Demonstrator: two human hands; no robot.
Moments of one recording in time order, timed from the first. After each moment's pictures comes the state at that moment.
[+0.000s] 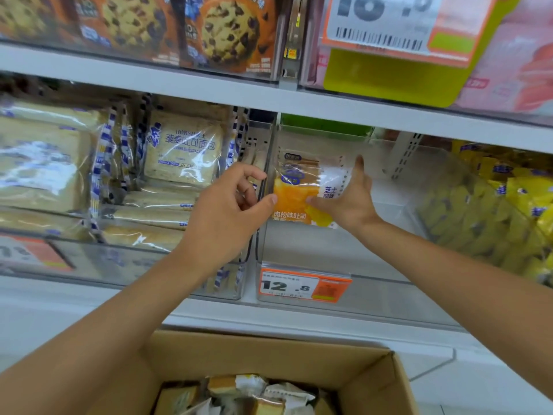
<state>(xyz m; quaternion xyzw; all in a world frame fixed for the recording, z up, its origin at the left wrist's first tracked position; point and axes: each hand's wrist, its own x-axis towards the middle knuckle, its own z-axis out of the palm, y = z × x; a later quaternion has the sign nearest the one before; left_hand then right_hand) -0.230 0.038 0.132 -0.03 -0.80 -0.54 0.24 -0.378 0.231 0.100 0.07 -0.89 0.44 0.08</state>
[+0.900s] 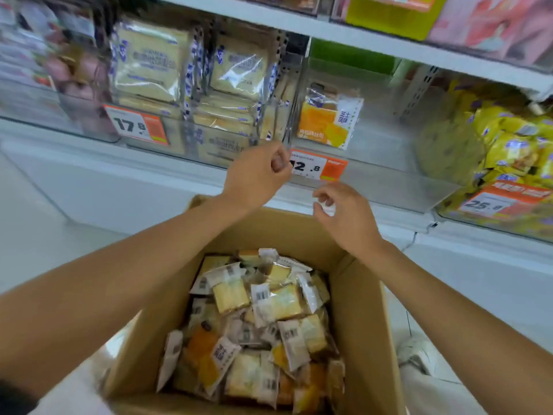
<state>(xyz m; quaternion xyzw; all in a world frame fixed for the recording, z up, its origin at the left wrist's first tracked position) -0.101 0.062 0.114 0.02 -0.90 -0.40 0.19 -0.129 0.261 0.082 0.31 -0.90 0.27 0.14</state>
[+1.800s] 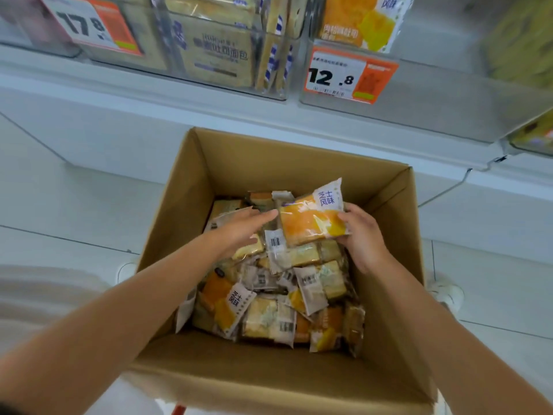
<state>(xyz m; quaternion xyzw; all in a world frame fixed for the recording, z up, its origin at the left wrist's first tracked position) -0.025 0.057 -0.071 0.30 -0.64 -0.65 -0.28 -0.076 0.288 -0.051 -0.10 -0.71 0.66 -0.23</state>
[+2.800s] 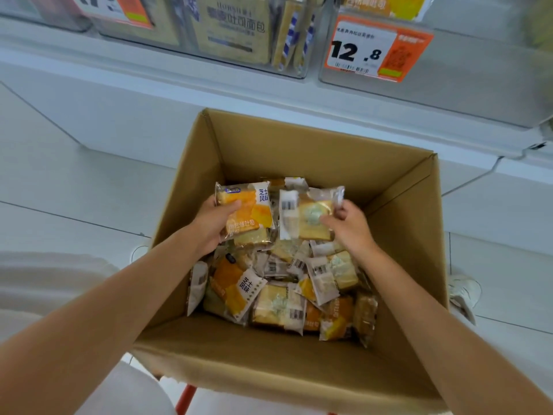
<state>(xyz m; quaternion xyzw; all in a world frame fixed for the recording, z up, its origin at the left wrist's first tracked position) 0.003 0.013 -0.084 0.44 -0.53 -0.71 -0.13 -0.072 0.264 -0.097 -0.04 -0.83 0.50 -0.25</state>
